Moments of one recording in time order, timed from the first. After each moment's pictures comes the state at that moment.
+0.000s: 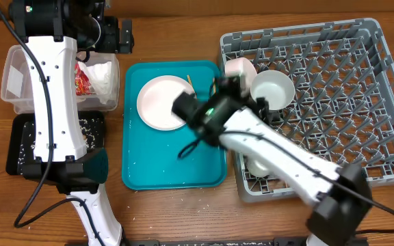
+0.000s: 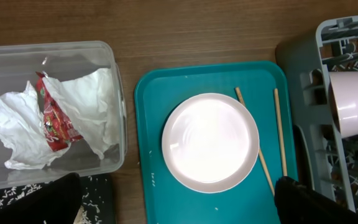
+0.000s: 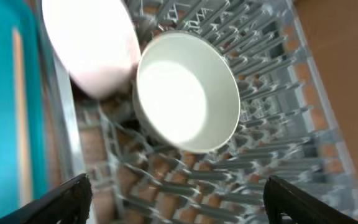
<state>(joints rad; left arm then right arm) 0.00 2.10 2.62 -1.61 0.15 0.00 0.82 1.84 1.69 -1.41 0.87 0.87</state>
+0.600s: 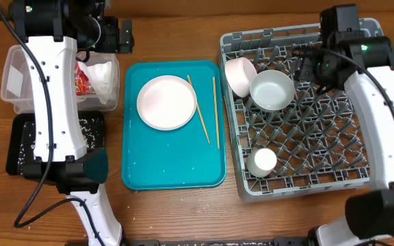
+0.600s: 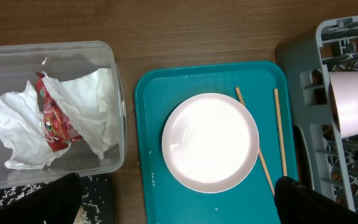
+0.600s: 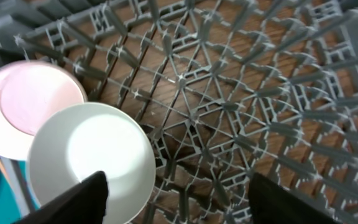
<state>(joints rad) 0.00 2.10 2.62 -1.61 0.15 0.00 0.09 1.74 1.77 -1.21 0.11 0.28</state>
